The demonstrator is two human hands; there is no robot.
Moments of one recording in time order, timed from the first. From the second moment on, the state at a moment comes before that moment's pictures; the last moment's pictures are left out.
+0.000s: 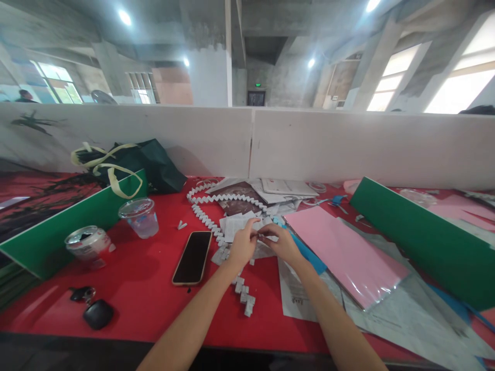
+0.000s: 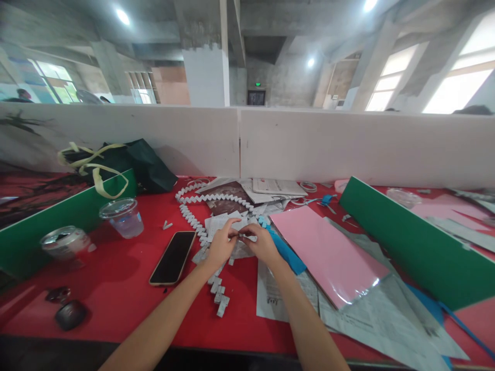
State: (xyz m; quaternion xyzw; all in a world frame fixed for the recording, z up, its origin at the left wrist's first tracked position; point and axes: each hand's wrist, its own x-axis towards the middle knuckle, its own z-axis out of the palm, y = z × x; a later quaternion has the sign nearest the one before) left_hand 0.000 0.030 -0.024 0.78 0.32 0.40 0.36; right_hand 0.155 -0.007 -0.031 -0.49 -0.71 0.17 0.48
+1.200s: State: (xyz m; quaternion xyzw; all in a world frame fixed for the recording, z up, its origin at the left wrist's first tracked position) left_hand -0.003 0.040 -0.024 0.80 0.30 0.39 0.33; right_hand 0.155 -0.013 -0.025 -0.49 -0.76 0.07 0.42
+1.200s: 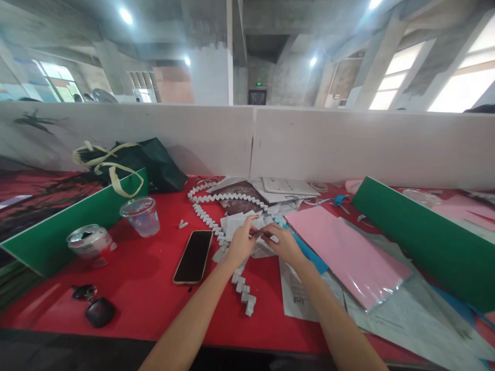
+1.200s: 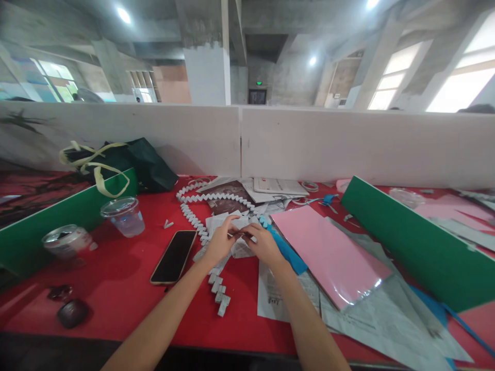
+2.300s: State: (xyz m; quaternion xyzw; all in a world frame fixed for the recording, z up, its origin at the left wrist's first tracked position) left_hand -0.007 0.040 -0.017 0.73 0.30 0.38 0.48; right_hand 0.158 -0.012 -0.027 -0.50 -0.76 0.12 0.40
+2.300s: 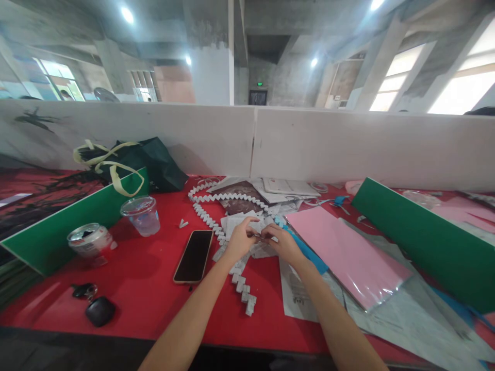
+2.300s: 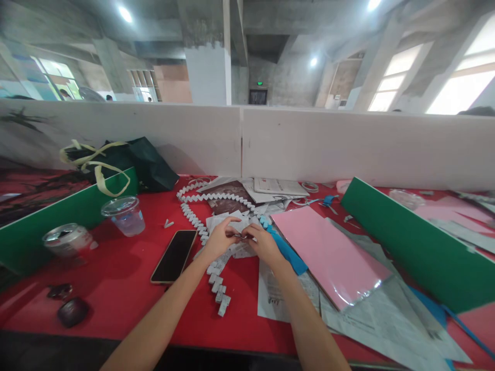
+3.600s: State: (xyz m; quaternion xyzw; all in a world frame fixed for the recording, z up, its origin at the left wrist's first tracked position) left_hand -0.005 0.039 -0.014 0.75 0.29 0.42 0.42; right_hand 0.154 -0.012 -0.028 -0.53 -0.68 0.12 0.50
